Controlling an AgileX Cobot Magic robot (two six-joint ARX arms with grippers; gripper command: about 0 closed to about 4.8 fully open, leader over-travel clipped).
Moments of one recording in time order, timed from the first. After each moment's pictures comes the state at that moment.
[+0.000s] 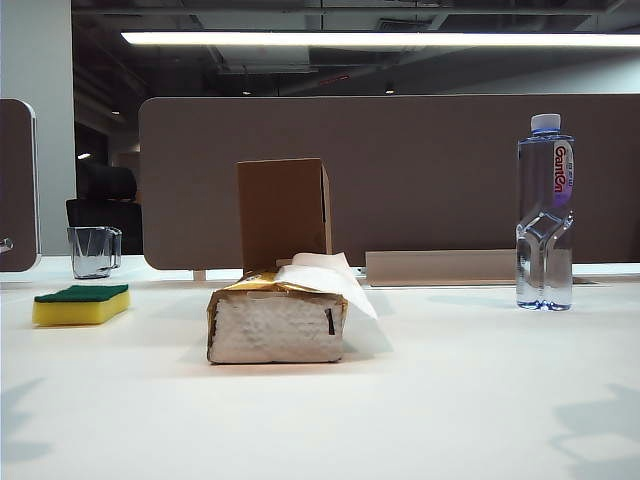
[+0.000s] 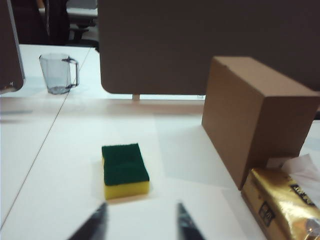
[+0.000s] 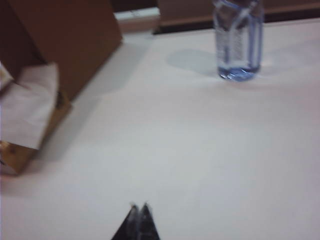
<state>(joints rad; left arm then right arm) -0.06 0.00 0.15 -0.13 0.11 -0.04 0.12 0.07 0.03 -0.18 -0.21 0.15</state>
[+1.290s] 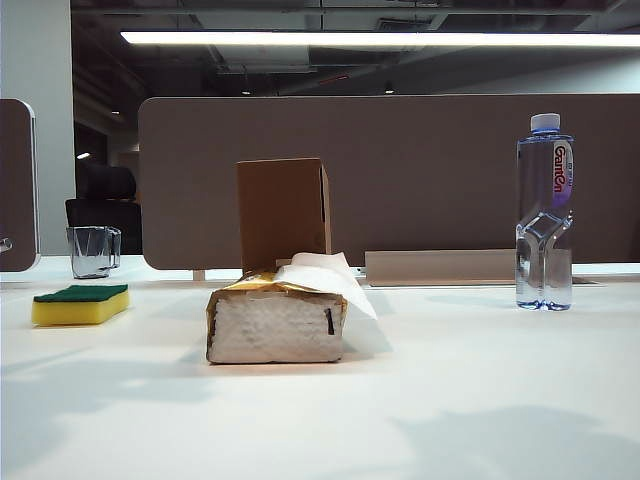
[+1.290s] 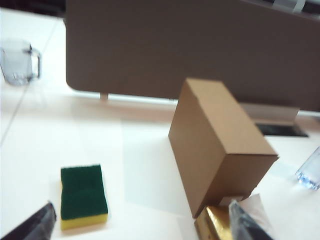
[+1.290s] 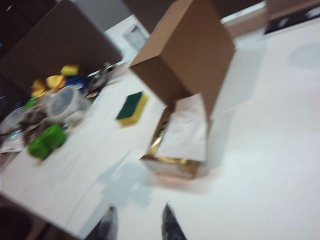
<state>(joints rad) -0.06 0.59 0.65 -0.20 0.21 -0.18 0.13 0.22 0.55 -0.56 -0.56 0.49</state>
